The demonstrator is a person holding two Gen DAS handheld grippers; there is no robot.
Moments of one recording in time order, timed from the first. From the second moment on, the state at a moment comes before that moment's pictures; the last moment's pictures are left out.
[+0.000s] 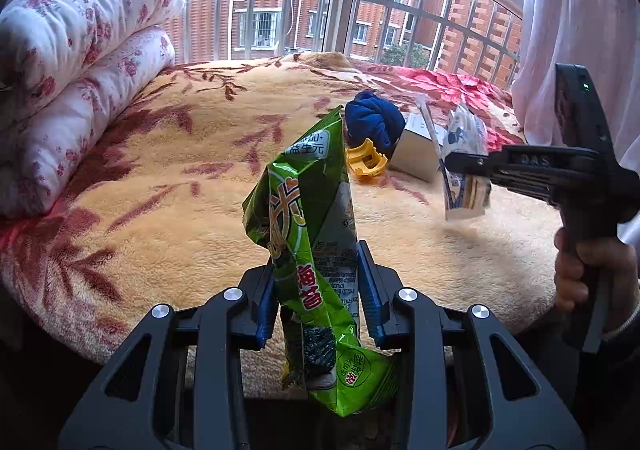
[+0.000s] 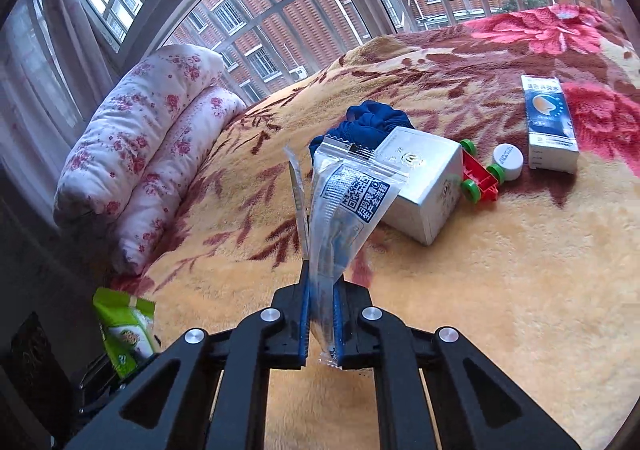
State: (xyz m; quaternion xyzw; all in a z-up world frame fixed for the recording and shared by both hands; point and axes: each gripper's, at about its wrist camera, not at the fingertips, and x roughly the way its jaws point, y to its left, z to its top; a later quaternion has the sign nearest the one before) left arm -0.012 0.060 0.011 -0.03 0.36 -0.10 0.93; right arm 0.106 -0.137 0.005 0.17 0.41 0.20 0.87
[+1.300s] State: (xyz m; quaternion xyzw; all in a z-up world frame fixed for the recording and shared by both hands) left arm -0.122 -0.007 -0.055 0.11 0.42 -0.16 0.88; right arm -0.128 -0.148 -0.058 0.10 0.47 0.22 0.85
